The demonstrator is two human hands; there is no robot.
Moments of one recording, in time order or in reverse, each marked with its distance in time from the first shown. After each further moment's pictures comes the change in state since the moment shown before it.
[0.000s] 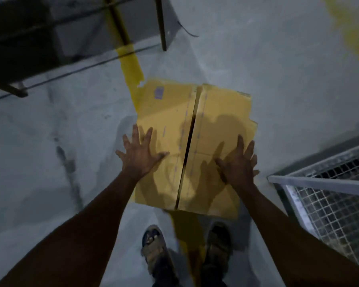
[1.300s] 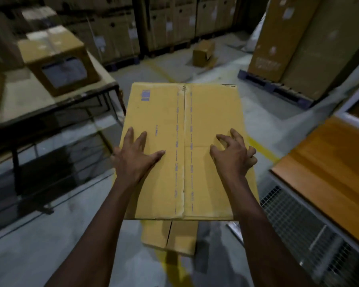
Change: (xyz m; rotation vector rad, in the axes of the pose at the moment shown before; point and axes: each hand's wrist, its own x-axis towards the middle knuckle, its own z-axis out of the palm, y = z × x) left_hand -0.326 0.167 -0.534 -0.273 0.475 0.279; right_hand -0.345 -0.144 -0.515 0.282 0.743 -0.077
